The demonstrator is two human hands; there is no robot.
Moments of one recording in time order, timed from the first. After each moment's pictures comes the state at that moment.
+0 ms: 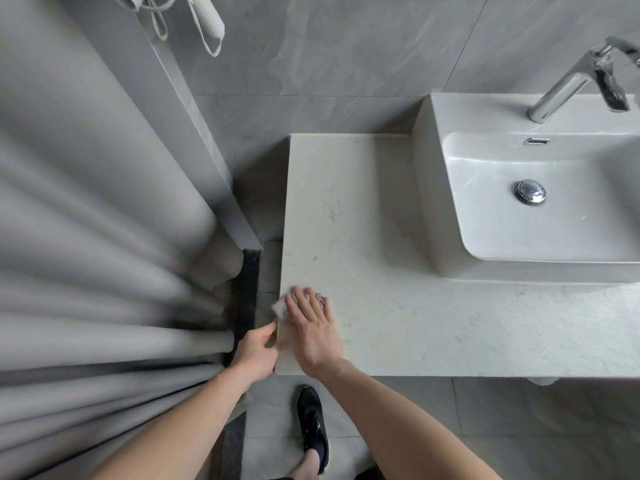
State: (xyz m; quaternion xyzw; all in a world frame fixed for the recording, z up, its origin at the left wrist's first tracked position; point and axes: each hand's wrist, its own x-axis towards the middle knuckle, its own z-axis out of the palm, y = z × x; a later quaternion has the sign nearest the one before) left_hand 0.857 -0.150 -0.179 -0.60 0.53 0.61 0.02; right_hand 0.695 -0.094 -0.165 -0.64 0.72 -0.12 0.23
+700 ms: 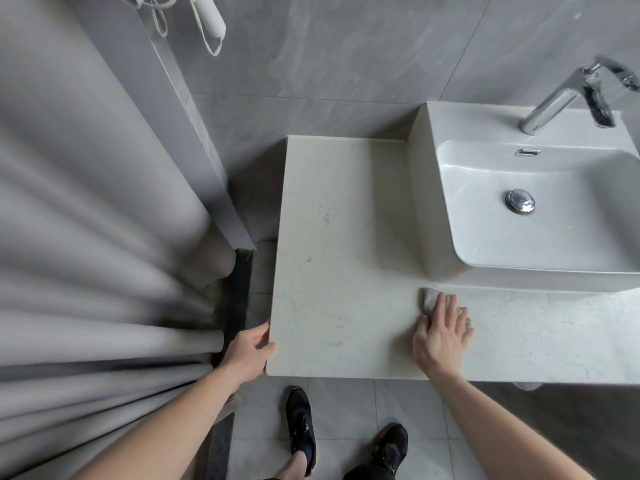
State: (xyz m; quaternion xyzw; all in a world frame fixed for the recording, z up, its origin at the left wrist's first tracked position) left_hand 0.854 -0.150 -0.149 -0.60 0.51 0.61 0.02; right_hand 0.505 0.005 -0.172 -0.28 0.94 -0.08 0.18
